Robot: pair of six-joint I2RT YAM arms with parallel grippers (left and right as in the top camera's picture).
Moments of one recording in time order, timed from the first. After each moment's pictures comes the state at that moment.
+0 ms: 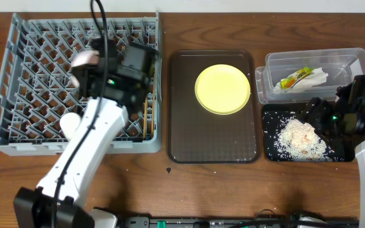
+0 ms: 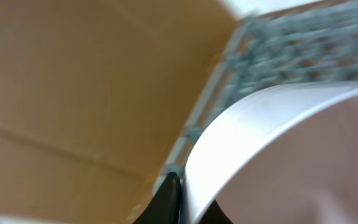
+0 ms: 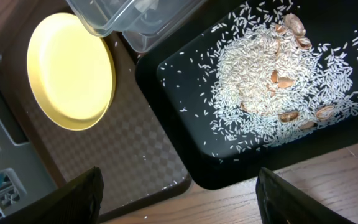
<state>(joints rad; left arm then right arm) -0.30 1.54 1.34 -0.87 -1.26 -0.19 -0.23 1.24 1.15 -1.12 -0.26 0.46</state>
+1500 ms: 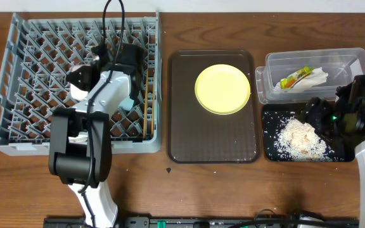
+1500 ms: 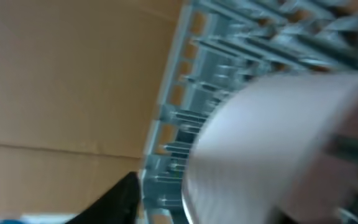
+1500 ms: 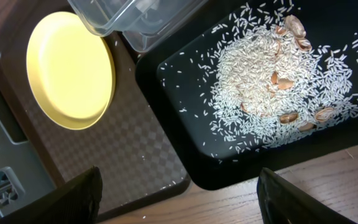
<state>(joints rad) -0.16 1.97 1.34 -0.67 -1.28 -0.12 -0.23 1.24 1.15 -1.12 -0.26 0.45</state>
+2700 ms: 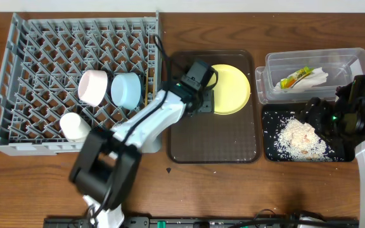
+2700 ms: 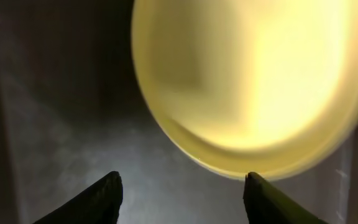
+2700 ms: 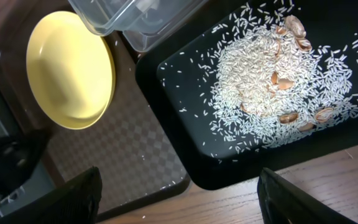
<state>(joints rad) -0.60 1.92 1.34 -0.57 0.05 -0.62 -0.23 1.24 1.15 -1.12 -0.26 0.45</state>
